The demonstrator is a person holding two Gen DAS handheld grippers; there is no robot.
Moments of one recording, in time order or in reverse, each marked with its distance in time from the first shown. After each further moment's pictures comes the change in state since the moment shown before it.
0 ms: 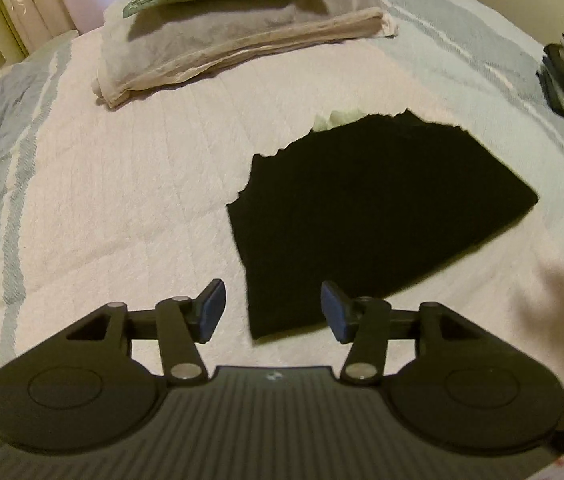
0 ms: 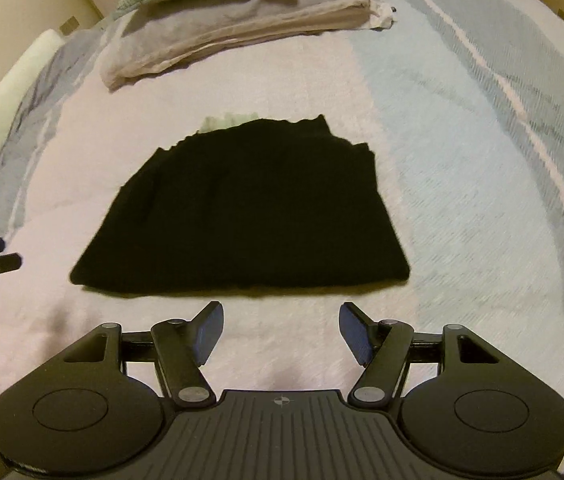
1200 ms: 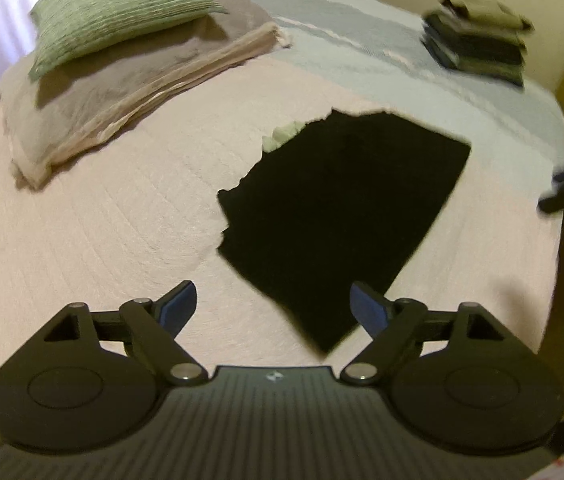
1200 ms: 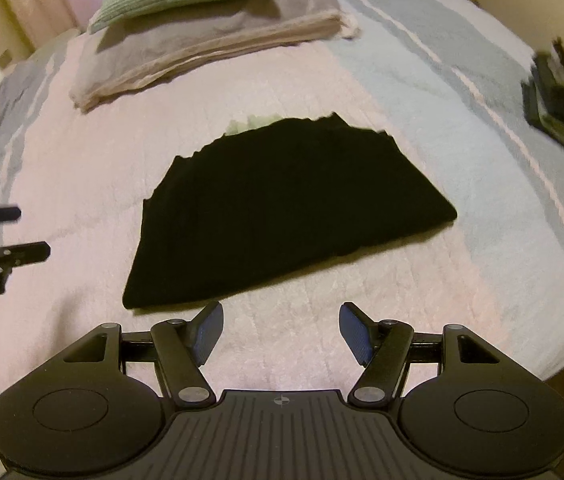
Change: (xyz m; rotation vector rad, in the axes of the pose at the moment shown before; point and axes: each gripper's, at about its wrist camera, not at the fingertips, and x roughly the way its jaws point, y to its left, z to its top) left arm 0.022 0.119 0.013 0.379 -0.102 -0.285; right arm 0.013 0.199 -0.032 0.139 -0.081 -0.255
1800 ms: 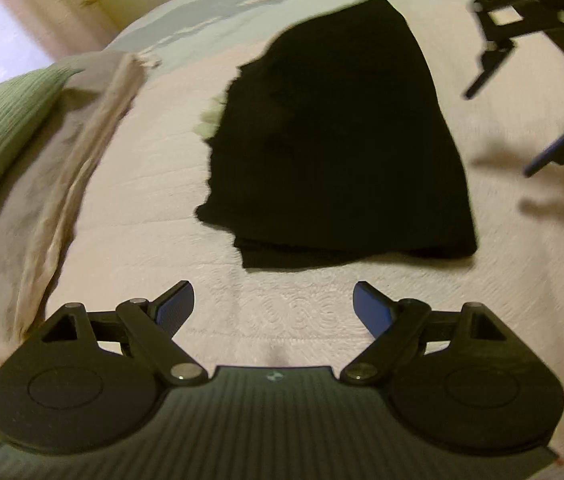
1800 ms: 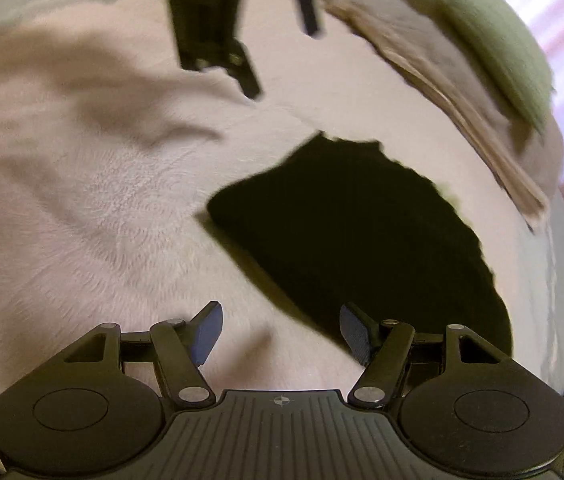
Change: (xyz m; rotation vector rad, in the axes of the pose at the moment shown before) left arm 0.132 0.037 -0.051 0.727 -0.097 -0.048; right arm 0.163 0.144 -0.099 -0.990 -0.097 -0.066
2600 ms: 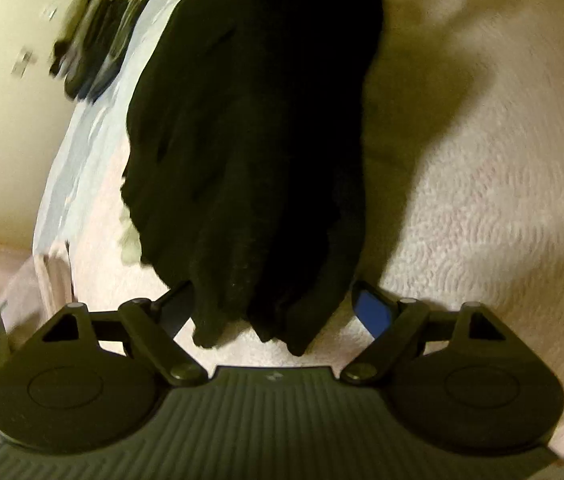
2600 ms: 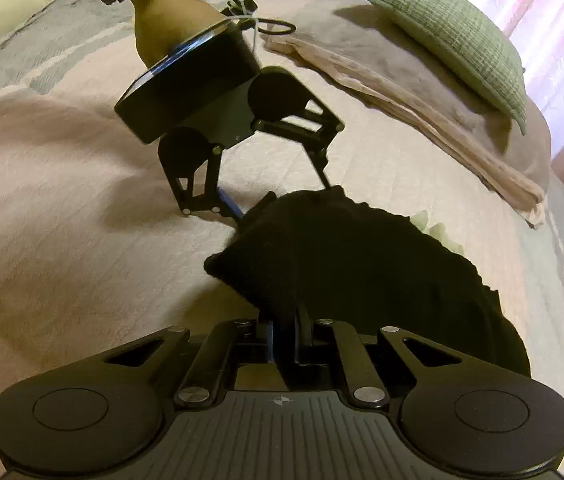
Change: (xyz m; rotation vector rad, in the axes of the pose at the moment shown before) left arm 0.111 0.007 -0.020 0.810 -0.238 -0.029; right arm 0.015 -0.075 0.033 0.218 -0.127 0.033
